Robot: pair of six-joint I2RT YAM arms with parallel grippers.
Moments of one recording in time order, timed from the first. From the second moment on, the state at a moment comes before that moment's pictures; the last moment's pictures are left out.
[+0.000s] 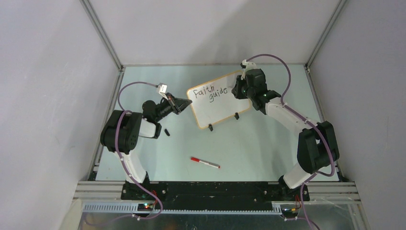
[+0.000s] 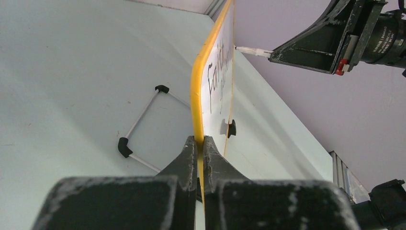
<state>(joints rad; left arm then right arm) -0.15 1.84 0.60 1.32 0.72 -0.70 0.42 1.60 1.21 -0.11 -0.01 0.28</state>
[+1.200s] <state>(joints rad) -0.15 1.84 0.60 1.32 0.72 -0.70 0.41 1.66 1.27 -0.14 0.01 0.28</state>
